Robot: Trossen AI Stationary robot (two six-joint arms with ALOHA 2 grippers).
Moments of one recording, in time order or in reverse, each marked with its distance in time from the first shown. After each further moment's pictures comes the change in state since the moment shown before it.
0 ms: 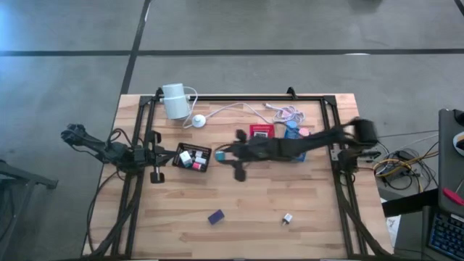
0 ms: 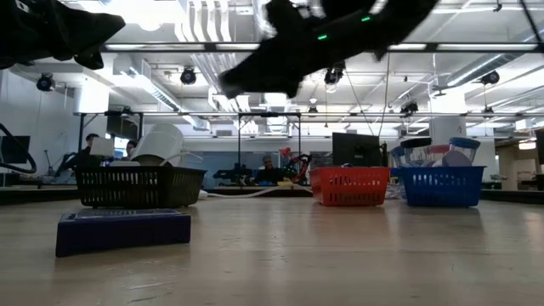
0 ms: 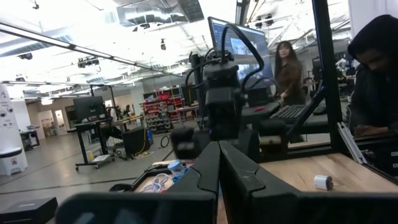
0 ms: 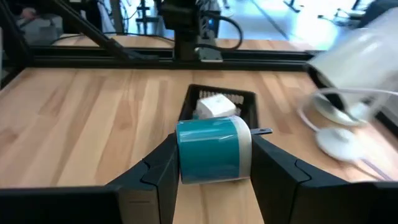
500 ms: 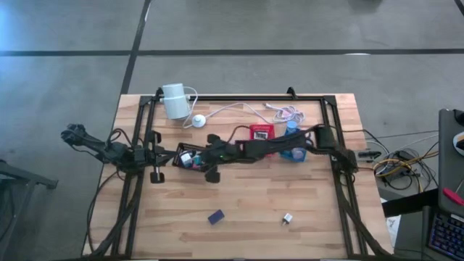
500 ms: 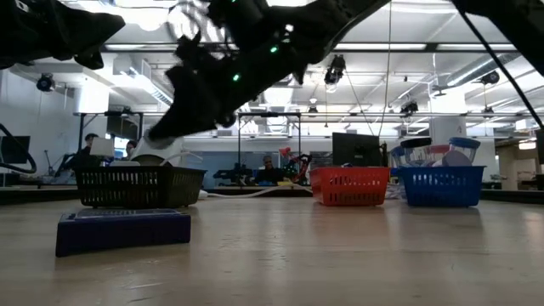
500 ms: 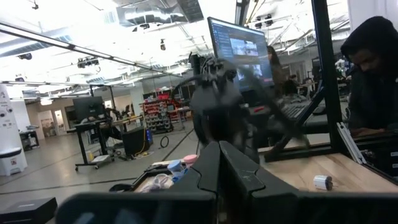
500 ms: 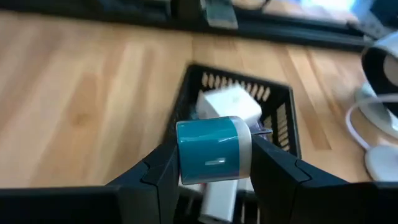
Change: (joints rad) left arm 0.000 0.000 0.000 0.000 0.002 0.000; right arm -0.035 0.476 0.581 -0.278 -0.028 -0.083
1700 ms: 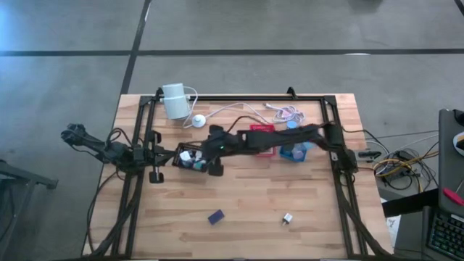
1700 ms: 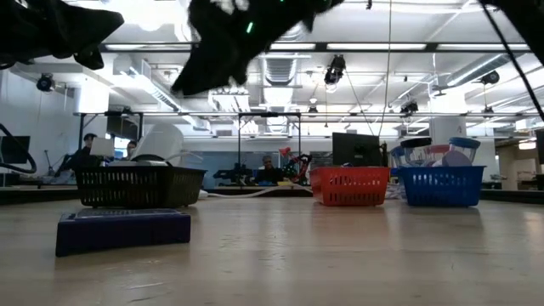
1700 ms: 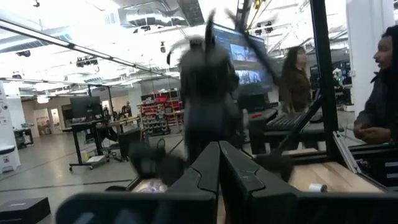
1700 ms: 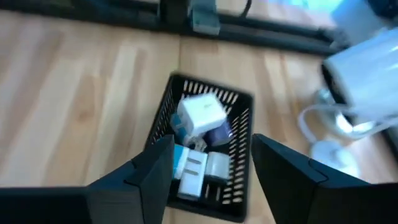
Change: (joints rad) left arm 0.000 0.000 0.000 0.019 0.007 -0.028; right arm -0.008 -0.073 0.156 -0.338 0.033 -0.038
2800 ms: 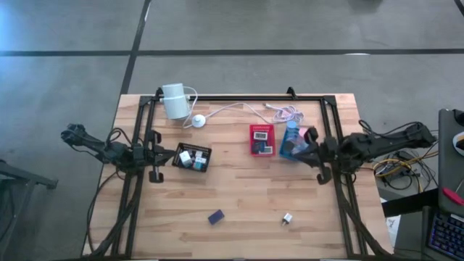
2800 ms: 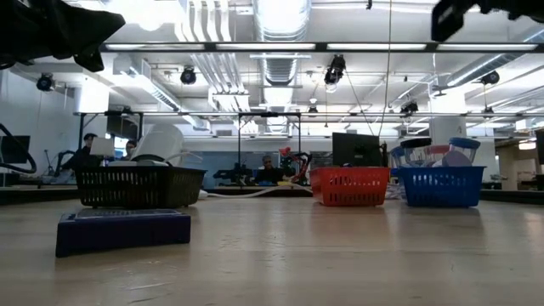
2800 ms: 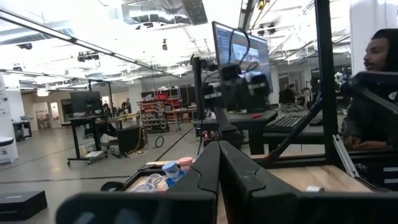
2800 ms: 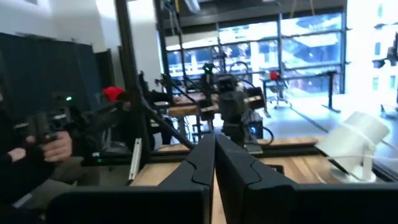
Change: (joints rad) left arm 0.000 0.000 0.000 -0.001 -0.011 -0.037; right arm 0.239 -1.608 -1.401 0.586 0.012 0.232
